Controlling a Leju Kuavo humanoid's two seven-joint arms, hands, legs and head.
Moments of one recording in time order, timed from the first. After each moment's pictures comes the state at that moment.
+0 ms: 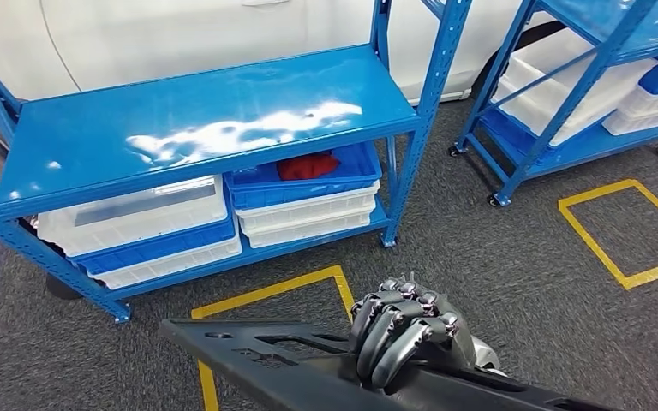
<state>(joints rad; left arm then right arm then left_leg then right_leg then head) -0.09 -0.04 1.21 -0.23 -1.00 0.07 -0.14 -0.09 -0.10 0.48 -2.09 0.03 0.31 -0.66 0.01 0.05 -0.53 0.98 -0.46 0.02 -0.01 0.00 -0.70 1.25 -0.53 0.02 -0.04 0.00</state>
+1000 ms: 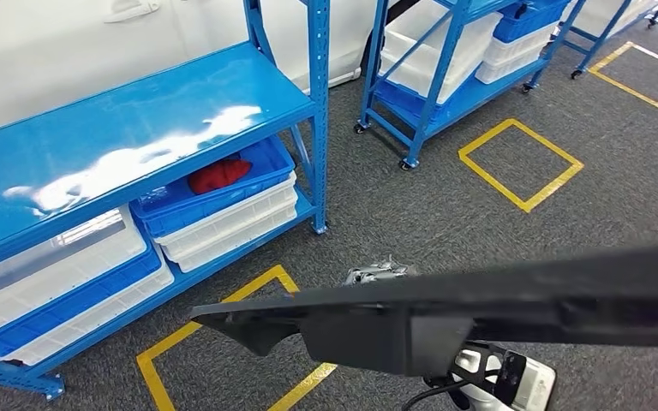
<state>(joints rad) -0.08 -0.04 1.24 -0.23 -0.93 -0.01 -0.19 -0.15 -0.13 0.47 -1.88 -0.04 0.33 -0.66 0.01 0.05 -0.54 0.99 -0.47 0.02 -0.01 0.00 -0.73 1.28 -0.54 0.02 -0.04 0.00</state>
